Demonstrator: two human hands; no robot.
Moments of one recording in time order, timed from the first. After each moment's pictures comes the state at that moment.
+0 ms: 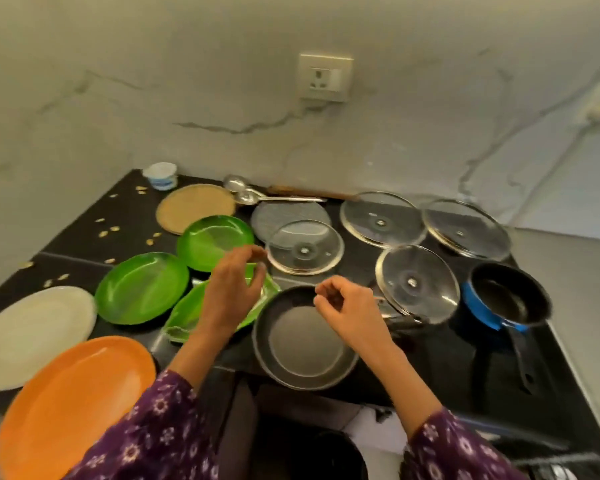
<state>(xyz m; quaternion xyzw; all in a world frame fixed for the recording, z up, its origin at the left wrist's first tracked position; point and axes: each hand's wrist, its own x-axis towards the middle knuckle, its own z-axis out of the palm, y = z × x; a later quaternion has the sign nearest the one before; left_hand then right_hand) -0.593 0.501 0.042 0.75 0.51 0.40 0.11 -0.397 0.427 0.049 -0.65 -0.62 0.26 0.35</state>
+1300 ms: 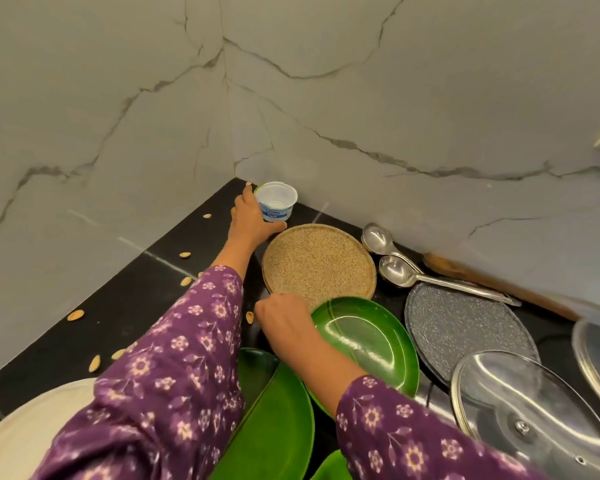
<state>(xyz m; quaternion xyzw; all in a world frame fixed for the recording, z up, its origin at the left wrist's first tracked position) -0.829 0.942 -0.057 0.58 0.71 0.32 0.23 -0.719 0.790 -0.054 -0.46 -0.89 0.00 -0.07</state>
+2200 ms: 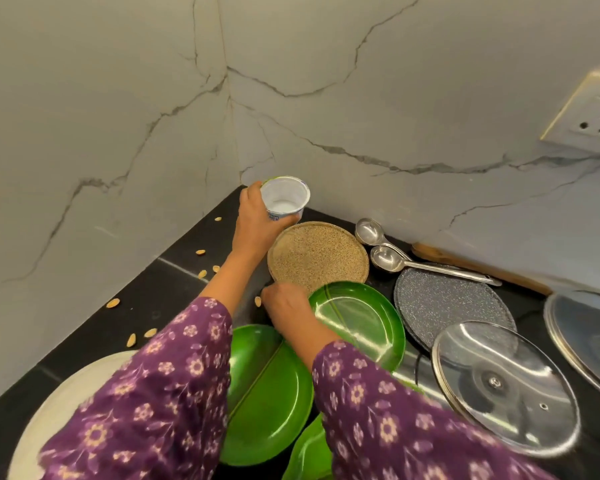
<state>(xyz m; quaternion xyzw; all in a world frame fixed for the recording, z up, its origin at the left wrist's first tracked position) -0.805 0.850 0.008 0.61 0.62 0.46 0.16 -0.724 0.784 -0.050 -0.51 -0.85 0.05 -0.09</state>
